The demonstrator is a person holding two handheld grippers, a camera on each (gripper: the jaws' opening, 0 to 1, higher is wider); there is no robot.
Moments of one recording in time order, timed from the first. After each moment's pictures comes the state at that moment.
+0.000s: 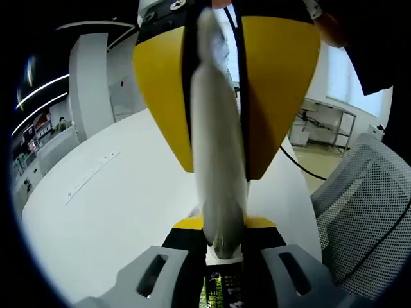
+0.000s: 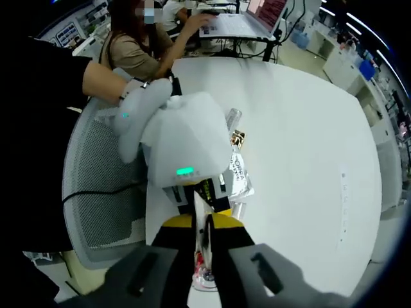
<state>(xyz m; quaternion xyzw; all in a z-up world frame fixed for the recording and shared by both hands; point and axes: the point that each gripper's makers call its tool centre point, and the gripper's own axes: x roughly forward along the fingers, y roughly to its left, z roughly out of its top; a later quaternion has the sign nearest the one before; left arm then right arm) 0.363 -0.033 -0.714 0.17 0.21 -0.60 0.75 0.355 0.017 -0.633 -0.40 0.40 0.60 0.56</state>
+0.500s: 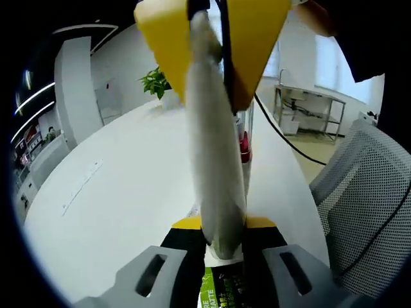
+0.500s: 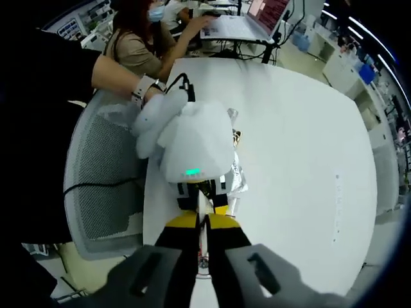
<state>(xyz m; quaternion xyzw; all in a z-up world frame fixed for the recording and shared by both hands) 0.366 -0.037 -0.716 0.19 0.20 -0.62 0.73 0.362 0.008 -0.621 -0.43 0.39 0.60 0.55</state>
